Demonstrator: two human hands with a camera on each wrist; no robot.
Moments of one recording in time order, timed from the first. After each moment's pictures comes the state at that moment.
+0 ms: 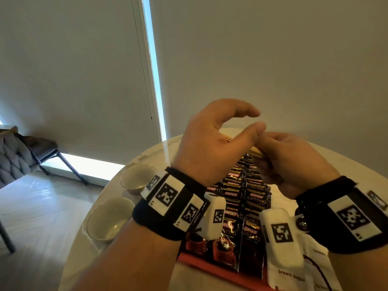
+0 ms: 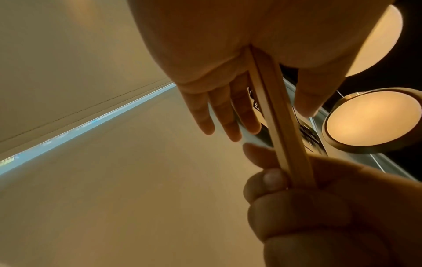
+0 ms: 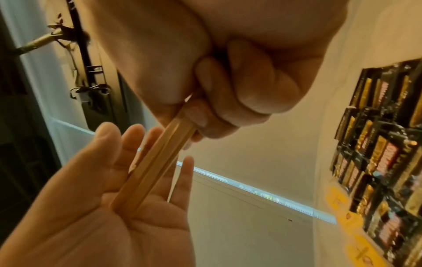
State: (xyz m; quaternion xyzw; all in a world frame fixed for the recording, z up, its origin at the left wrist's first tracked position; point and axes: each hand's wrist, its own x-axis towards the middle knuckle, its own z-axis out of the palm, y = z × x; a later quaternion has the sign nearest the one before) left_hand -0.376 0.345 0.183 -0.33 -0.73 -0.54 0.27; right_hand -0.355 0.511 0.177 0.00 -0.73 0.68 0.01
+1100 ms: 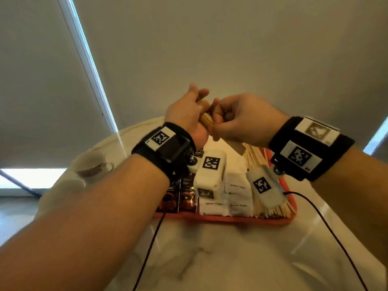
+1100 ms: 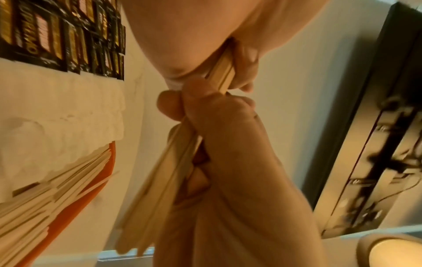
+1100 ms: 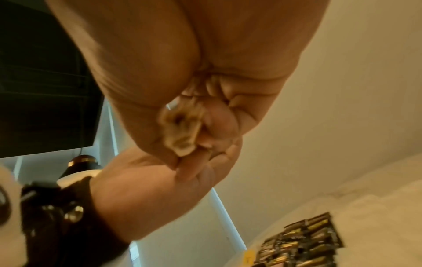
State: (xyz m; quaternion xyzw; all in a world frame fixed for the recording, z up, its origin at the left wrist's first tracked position) left_hand -0.342 0.455 0.200 -0.01 -0.46 -0.87 -0.16; right_hand -0.263 0.574 0.224 0.03 -0.93 0.36 0.09
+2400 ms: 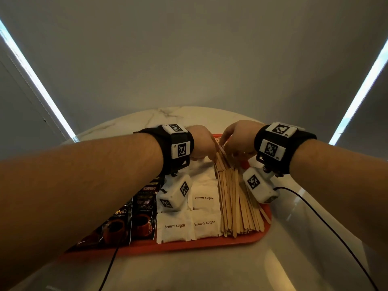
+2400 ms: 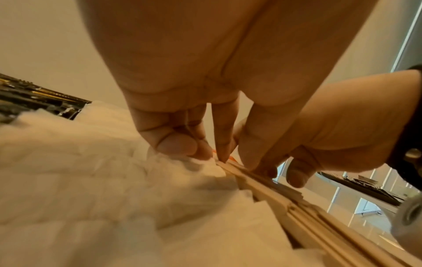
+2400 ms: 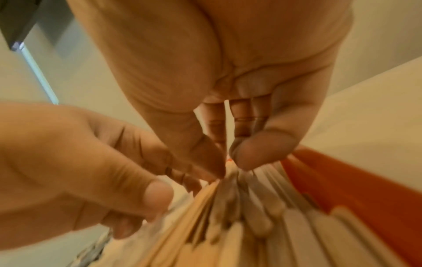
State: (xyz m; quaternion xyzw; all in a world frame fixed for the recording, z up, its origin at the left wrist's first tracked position) left_hand -0.389 0.568 0.134 -0.25 -0.93 -0.15 -0.21; right_hand -0.331 0.694 0.137 -0.21 -0.94 0.23 -0.10
